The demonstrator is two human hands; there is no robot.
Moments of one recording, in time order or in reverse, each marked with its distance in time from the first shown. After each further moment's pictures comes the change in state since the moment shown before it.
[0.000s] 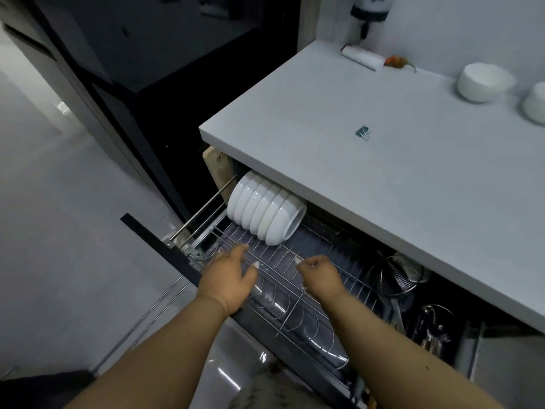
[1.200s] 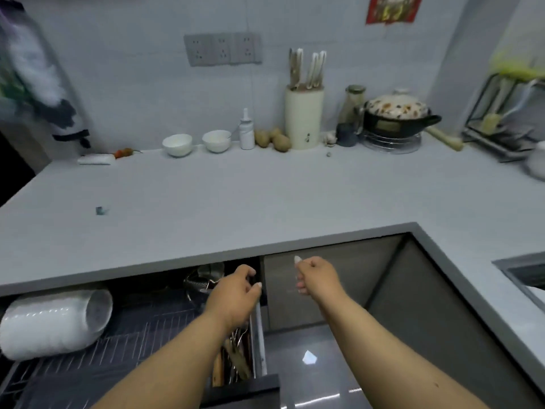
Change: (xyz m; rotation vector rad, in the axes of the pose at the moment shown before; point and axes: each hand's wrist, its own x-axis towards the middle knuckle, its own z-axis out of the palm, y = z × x) left_hand -0.194 0.337 0.165 0.050 -0.360 0.671; right_hand -0.265 0.201 -0.328 0.592 0.636 -0.026
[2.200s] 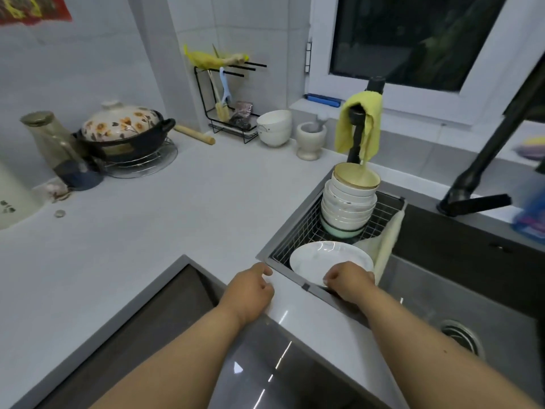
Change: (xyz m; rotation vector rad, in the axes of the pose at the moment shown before) left_hand 0.068 0.349 0.296 0.136 -0.652 0.608; right_hand -0.021 0.162 -0.448 -0.617 0.444 0.606
